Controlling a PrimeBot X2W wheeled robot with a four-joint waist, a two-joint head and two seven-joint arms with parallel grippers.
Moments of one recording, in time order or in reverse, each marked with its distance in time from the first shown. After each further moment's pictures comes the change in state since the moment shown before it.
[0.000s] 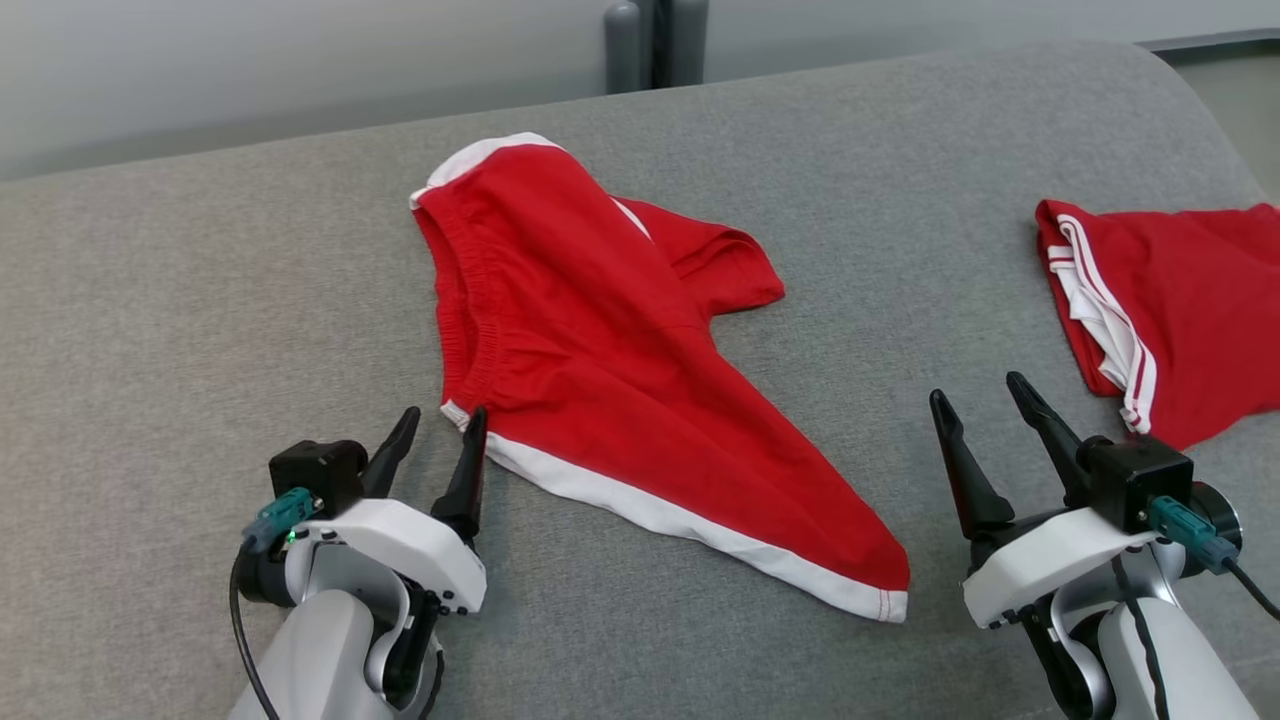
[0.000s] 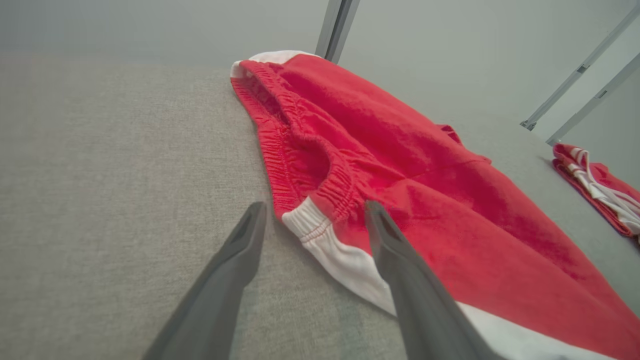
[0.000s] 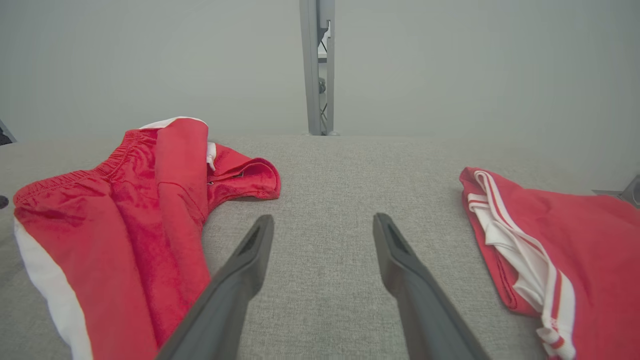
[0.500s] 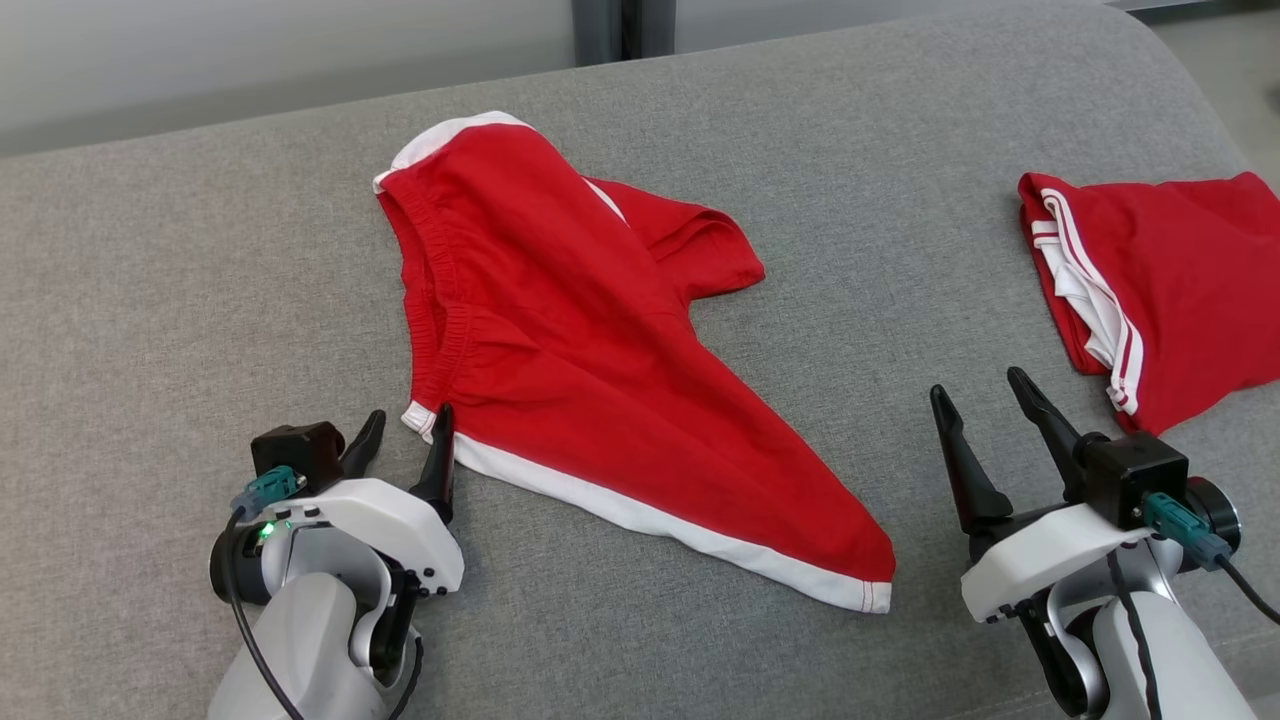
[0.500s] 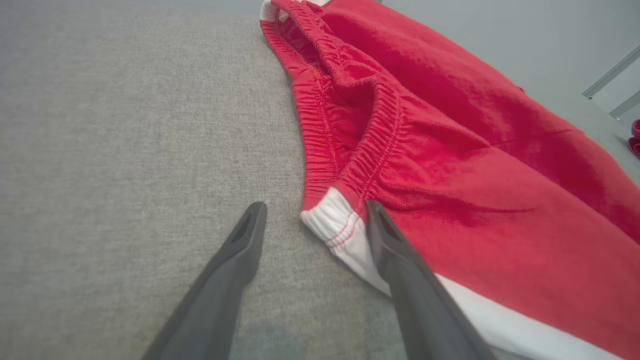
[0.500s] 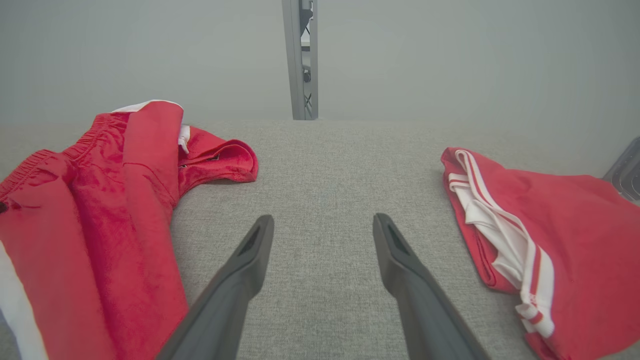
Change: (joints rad) left arm -0.061 0.010 0.018 0.113 -0.002 0.086 0.037; right arm -0.016 0.008 -0.008 0.031 -0.022 0.000 -0.023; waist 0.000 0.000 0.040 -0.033
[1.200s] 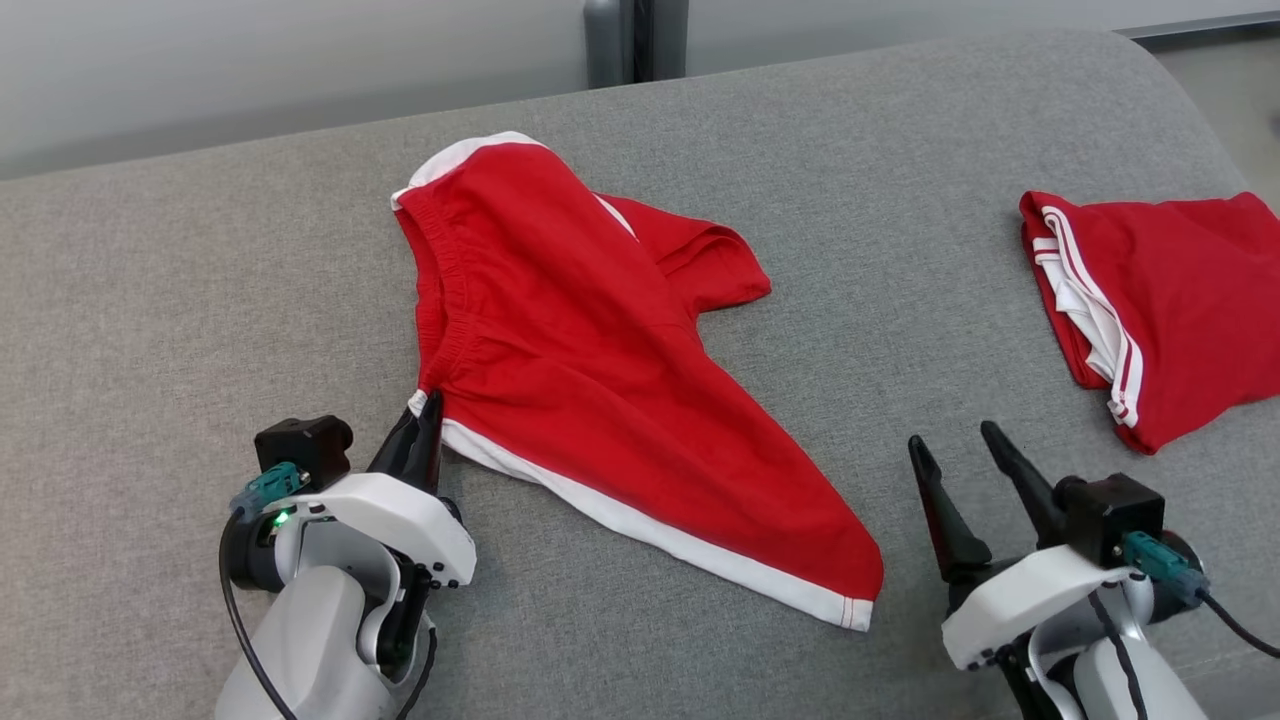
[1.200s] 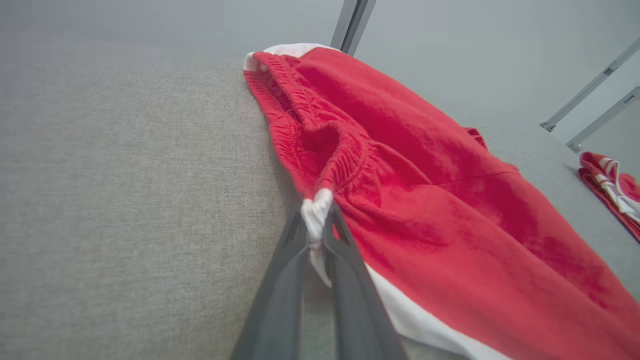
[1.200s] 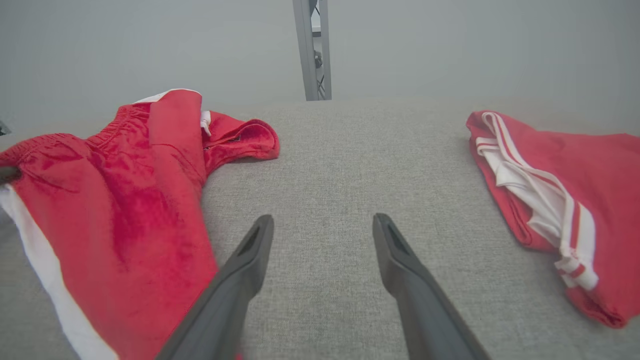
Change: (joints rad) left arm -0.009 -0.003 -0.023 -0.020 -0.048 -0.046 -0.020; right arm 0.032 0.012 0.019 0.030 0.037 0.000 0.001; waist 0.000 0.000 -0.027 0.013
